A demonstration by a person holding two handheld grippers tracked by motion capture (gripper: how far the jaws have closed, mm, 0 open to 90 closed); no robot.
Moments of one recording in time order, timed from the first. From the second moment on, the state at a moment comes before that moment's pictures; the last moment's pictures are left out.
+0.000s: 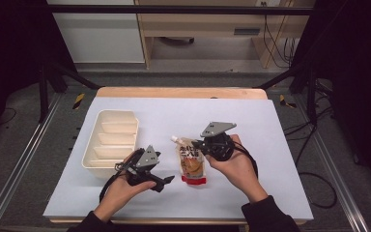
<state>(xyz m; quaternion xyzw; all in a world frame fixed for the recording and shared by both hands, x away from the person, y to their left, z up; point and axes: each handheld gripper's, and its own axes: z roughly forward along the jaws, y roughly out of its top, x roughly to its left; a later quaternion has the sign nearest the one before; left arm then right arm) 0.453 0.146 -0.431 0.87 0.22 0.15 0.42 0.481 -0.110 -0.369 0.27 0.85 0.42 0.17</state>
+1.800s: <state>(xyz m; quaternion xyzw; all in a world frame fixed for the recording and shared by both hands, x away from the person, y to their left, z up) 0.455 0.113 -0.359 0.94 0.06 0.15 0.31 0.429 -0.082 -0.354 0.13 0.88 0.42 0.16</state>
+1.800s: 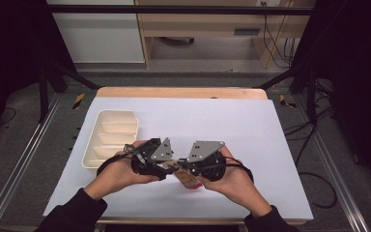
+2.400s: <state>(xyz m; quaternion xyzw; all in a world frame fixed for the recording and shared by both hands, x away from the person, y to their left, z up) 0.454 0.111 -0.363 0.94 0.05 0.14 0.29 0.426 -0.086 -0.358 0.14 0.88 0.42 0.16</state>
